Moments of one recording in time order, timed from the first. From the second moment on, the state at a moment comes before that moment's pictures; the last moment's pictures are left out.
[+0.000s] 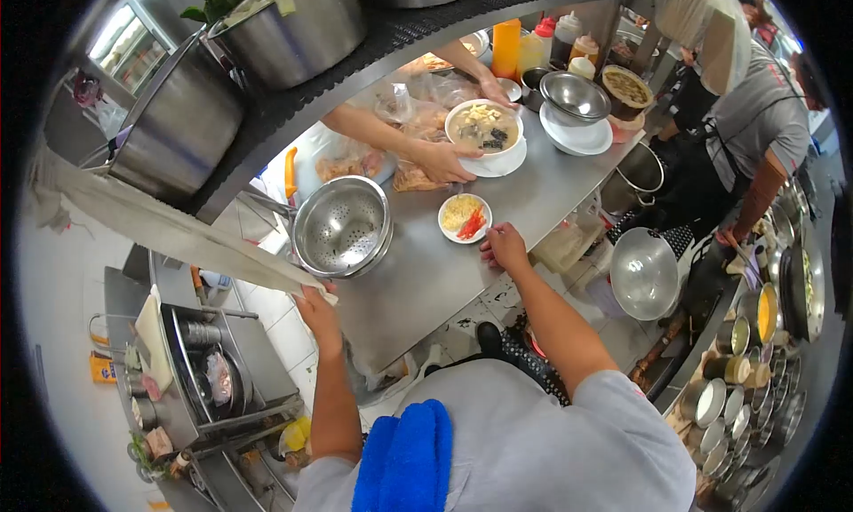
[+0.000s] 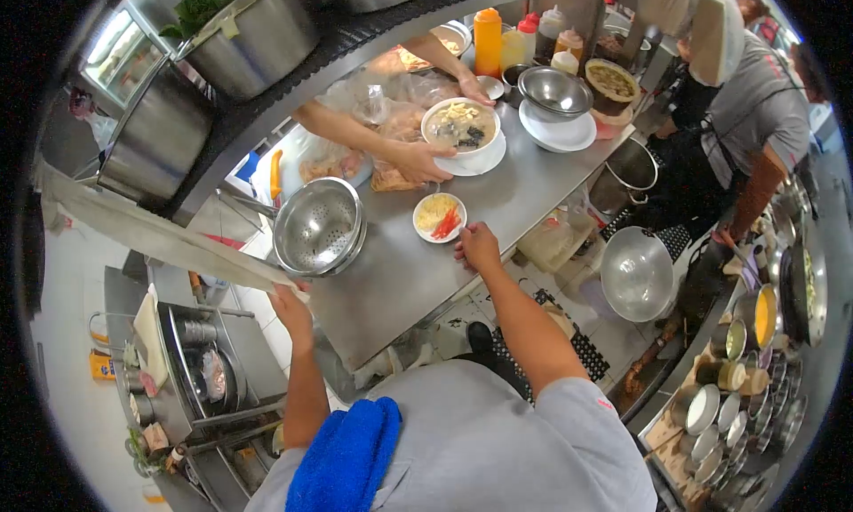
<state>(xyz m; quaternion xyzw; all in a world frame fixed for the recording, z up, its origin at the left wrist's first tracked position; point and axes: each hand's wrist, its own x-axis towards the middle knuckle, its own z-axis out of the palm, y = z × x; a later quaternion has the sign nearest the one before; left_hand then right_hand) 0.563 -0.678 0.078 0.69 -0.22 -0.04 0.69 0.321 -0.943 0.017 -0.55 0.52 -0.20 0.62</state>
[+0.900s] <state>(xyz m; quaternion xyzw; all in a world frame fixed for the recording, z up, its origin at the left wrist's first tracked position) 0.518 -0.697 0.093 0.72 -0.10 0.05 0.69 0.285 -1.064 0.024 -0.41 0.44 -0.33 0.72</state>
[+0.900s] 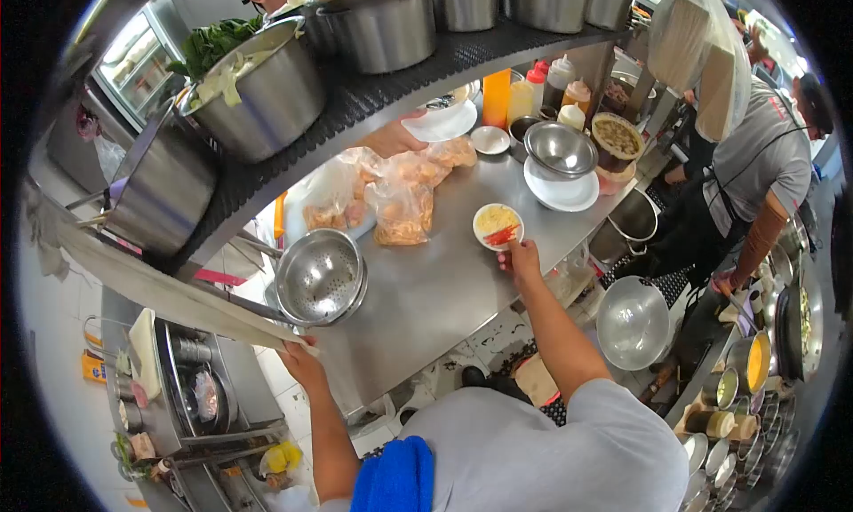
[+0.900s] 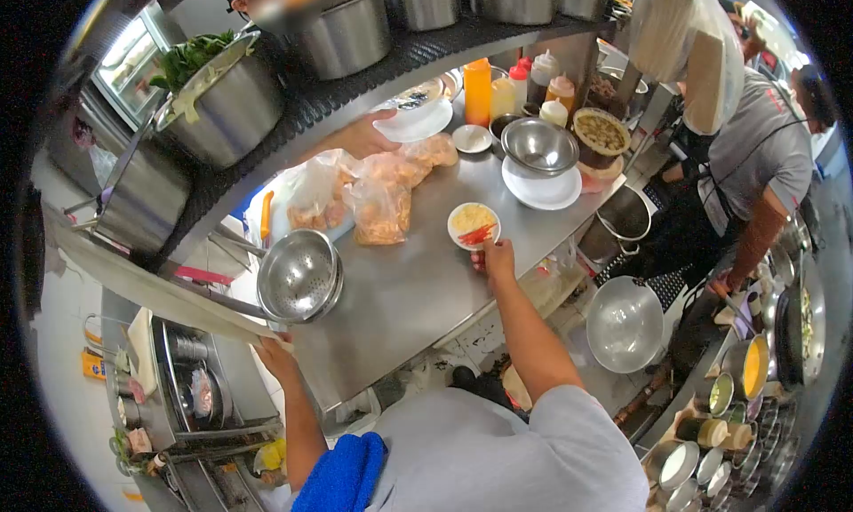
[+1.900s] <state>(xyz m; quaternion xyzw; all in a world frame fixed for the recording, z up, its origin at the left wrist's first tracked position) 0.516 -0.660 0.061 0.79 -0.13 0.07 0.59 0.347 -1.101 0.035 -0.38 0.22 -0.33 0.83</state>
